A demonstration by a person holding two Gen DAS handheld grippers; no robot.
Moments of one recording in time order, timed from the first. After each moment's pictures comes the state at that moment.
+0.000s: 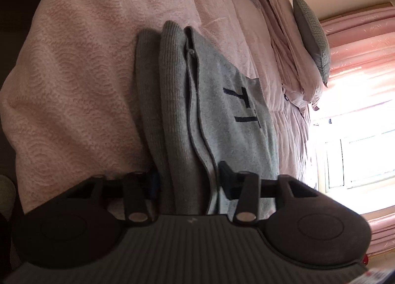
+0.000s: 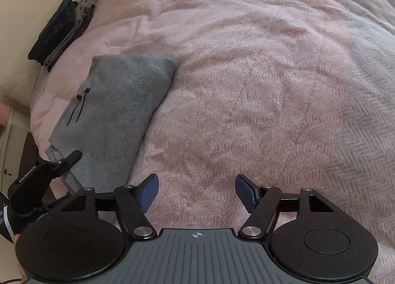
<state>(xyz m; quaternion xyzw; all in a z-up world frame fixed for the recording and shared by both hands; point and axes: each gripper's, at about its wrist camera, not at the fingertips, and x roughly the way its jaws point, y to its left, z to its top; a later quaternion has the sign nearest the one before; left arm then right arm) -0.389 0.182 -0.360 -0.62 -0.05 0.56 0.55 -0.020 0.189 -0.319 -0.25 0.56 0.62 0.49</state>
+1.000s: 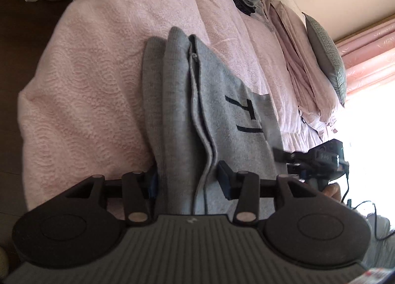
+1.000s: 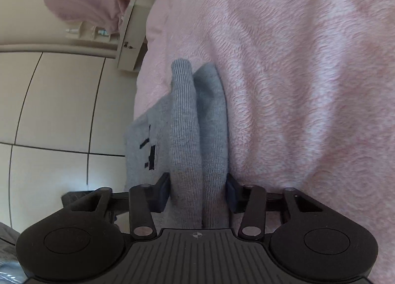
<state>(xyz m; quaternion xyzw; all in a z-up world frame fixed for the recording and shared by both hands) -0.368 0.185 -0.354 -0.59 -0.06 0.64 0.49 -0.108 0.491 -0.420 -0.35 0.58 0.73 -0.06</state>
